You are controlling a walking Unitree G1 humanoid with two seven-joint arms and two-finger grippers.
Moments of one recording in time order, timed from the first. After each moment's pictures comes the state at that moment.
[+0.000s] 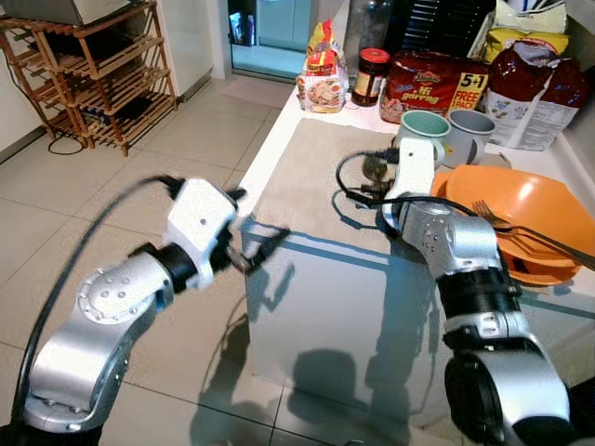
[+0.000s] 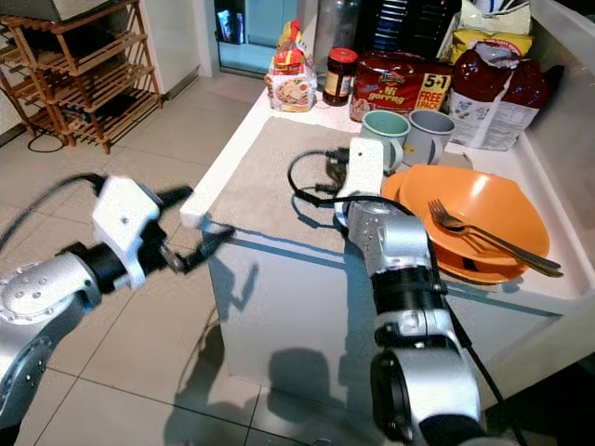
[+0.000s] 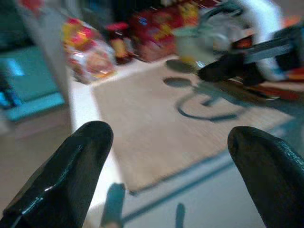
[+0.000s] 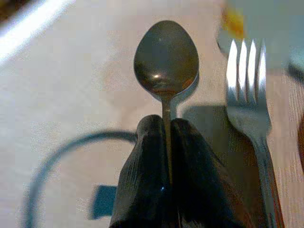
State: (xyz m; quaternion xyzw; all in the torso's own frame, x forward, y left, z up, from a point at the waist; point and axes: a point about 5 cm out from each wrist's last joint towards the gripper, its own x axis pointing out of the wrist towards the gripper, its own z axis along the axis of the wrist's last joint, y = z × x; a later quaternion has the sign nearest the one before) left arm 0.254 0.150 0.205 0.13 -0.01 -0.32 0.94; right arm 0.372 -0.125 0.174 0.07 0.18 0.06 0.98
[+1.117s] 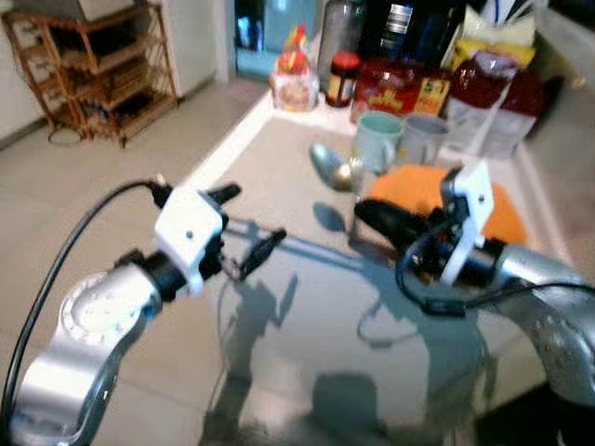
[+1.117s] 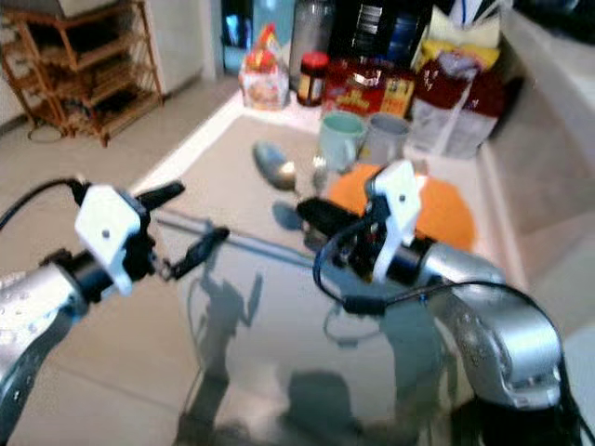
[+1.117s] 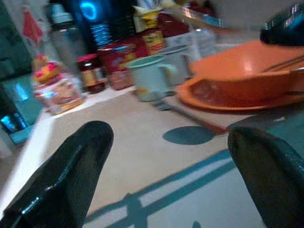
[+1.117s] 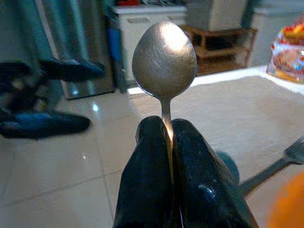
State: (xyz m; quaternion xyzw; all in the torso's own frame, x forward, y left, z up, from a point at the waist) left arm 0.236 0.152 0.202 0.16 -0.04 -0.35 0.92; right arm 0.252 -0.144 0.214 0.02 0.01 0.45 0.89
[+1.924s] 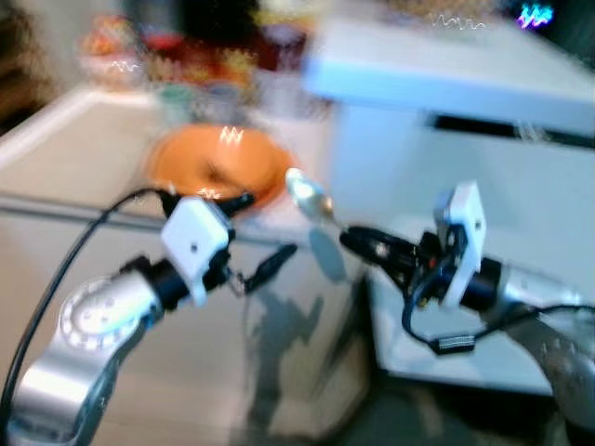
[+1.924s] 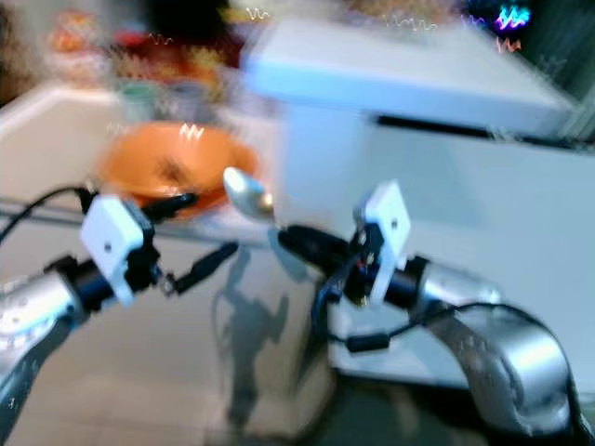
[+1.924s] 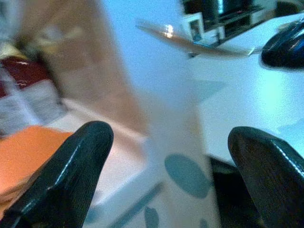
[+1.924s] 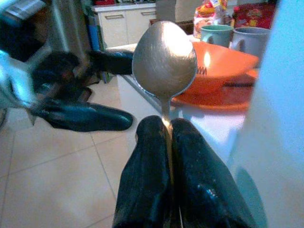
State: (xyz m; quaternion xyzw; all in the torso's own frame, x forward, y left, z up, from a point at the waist) left arm 0.229 0.151 0.198 0.16 -0.03 -0.38 0.91; right arm 0.232 -0.130 0.203 0.04 0.03 0.51 0.86
